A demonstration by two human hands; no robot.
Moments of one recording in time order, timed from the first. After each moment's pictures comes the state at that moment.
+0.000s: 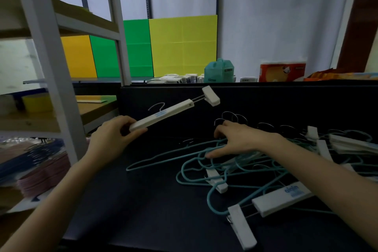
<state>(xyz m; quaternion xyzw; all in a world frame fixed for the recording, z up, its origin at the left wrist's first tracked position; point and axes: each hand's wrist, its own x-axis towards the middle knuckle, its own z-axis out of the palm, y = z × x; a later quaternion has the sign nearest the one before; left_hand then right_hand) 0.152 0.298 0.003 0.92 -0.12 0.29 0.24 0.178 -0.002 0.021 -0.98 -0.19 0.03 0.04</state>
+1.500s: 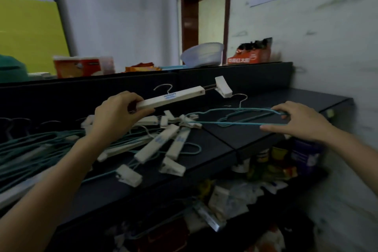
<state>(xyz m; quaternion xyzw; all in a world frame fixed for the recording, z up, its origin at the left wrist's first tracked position) 0.045 -0.188 0.030 0.82 -0.41 0.29 0.28 -0.188 -0.501 0.022 -0.94 0.26 -0.21 0.07</state>
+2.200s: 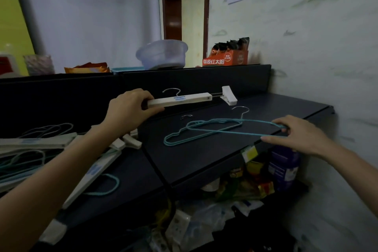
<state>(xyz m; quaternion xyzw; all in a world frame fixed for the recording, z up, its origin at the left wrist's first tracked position) 0.050 -0.424 0.033 0.83 -0.42 0.27 0.23 -0.204 -0.712 -0.006 -0.94 0.28 -0.20 0.07</state>
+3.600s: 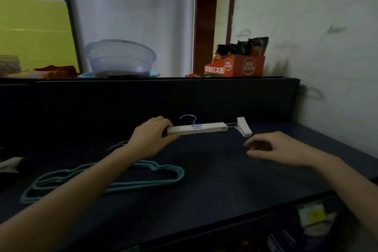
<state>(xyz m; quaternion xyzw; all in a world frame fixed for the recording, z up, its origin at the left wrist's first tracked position) 0.065 -0.769 -0.004 0.91 -0.35 0.18 0.15 -0.080 -1.051 0.005 -0.99 -0.01 -0.04 0.16</state>
